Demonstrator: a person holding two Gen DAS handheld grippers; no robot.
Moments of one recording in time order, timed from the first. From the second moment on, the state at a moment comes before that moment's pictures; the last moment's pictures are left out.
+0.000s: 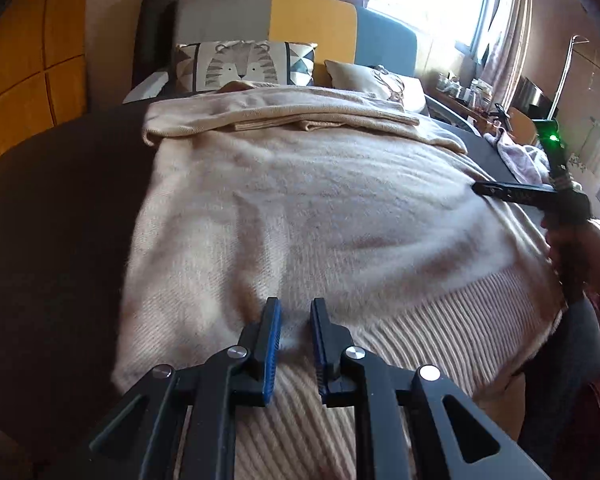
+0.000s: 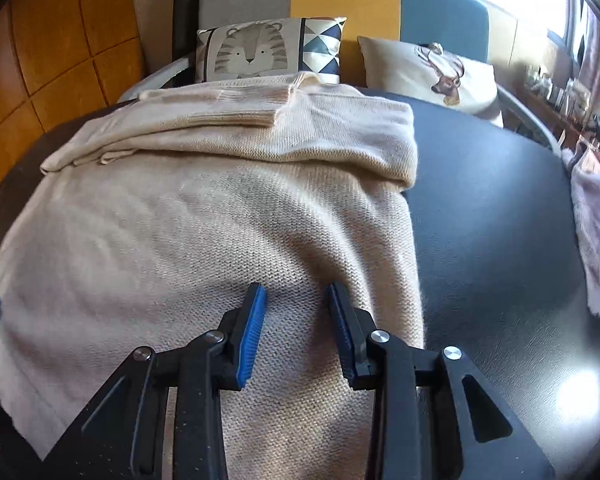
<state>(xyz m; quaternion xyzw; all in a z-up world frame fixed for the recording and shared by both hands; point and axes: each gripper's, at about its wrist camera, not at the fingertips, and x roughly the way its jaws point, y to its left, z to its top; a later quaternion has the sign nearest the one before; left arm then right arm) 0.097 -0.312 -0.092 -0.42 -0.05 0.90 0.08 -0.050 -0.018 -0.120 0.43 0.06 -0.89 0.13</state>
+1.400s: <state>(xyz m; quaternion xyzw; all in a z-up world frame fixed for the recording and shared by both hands) 0.072 -0.377 -0.110 -0.37 -0.17 0.92 -0.01 -0.078 -0.259 -0.106 0.43 0.05 -0.85 0.30</state>
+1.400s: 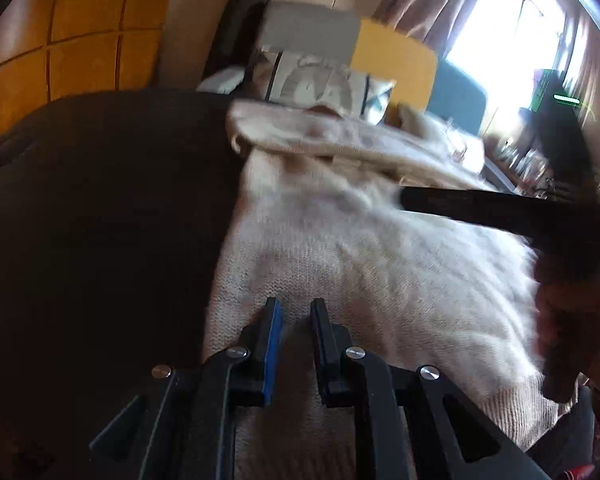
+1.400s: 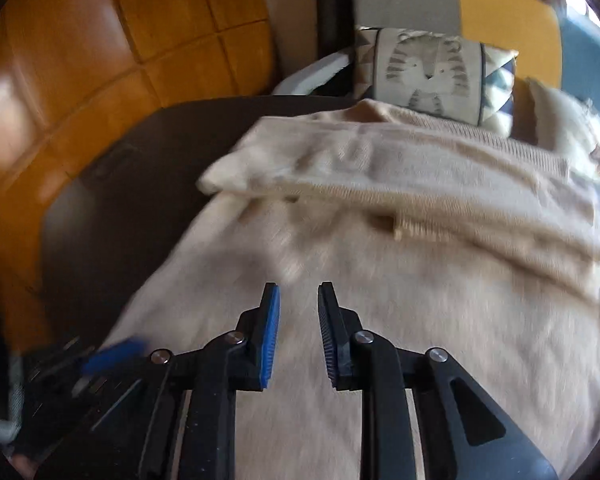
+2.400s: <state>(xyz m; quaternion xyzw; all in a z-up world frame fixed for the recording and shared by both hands) 0.093 -0.383 -0.123 -0.32 -0.21 0.93 0.01 -0.089 -0.338 -0.110 0.42 0.08 -0.83 0.36</state>
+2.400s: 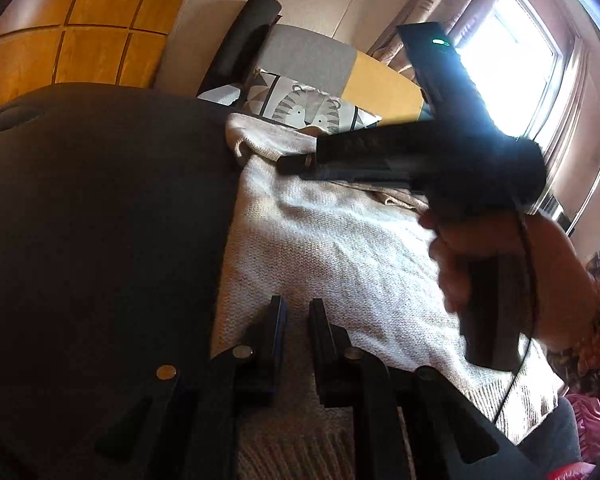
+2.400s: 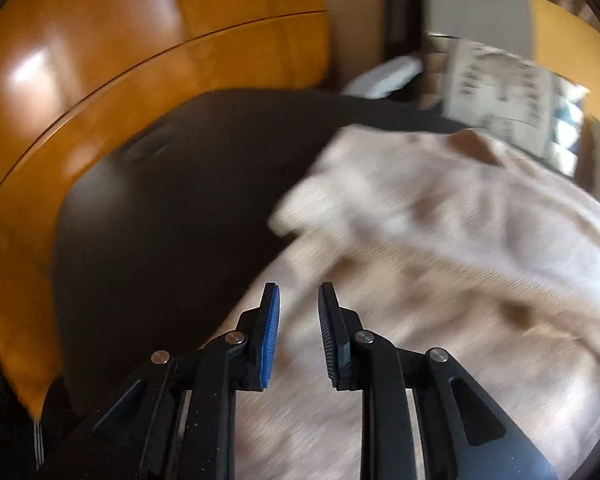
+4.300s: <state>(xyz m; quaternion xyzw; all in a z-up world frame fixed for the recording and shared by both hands) 0.051 -0.366 -0.058 -0.33 -0.19 0.92 -0.04 -0.087 -0.239 -0.066 0.40 0.06 -0.87 0.29</state>
